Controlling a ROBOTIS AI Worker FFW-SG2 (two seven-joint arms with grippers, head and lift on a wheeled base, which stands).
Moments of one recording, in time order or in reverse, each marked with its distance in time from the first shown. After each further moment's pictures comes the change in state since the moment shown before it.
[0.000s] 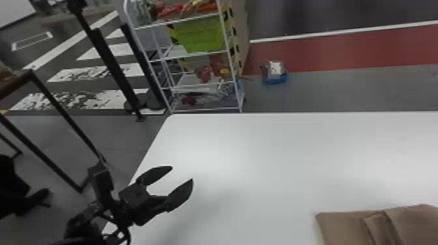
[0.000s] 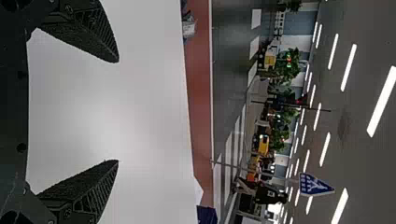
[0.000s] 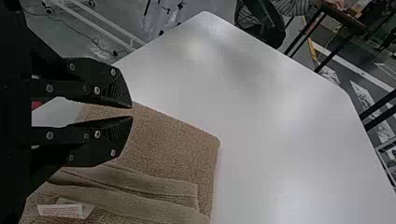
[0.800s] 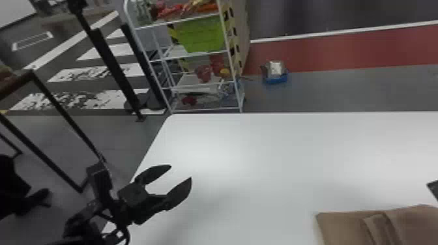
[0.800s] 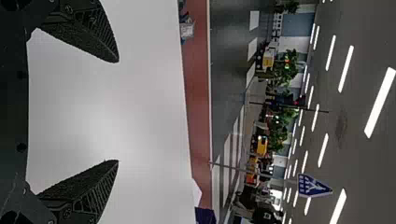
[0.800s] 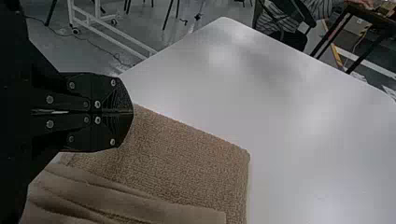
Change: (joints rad) left arm -0.008 0.000 0.007 0.004 0.000 -0.003 0.000; right arm -0.064 0.025 0.145 0.103 0.008 0.000 -0.014
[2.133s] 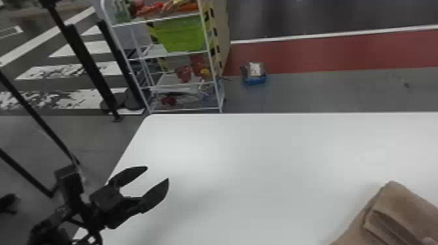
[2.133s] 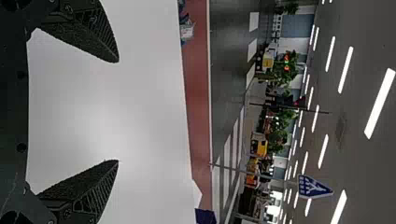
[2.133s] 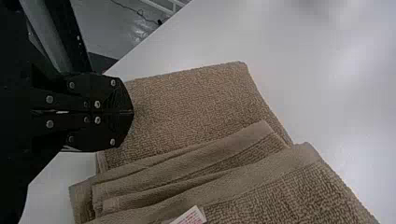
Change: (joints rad) left arm 0.000 0.000 0.001 0.000 -0.002 -0.003 0.005; right arm 0.120 -0.256 -0.123 -0.032 -0.009 0.000 -0.004
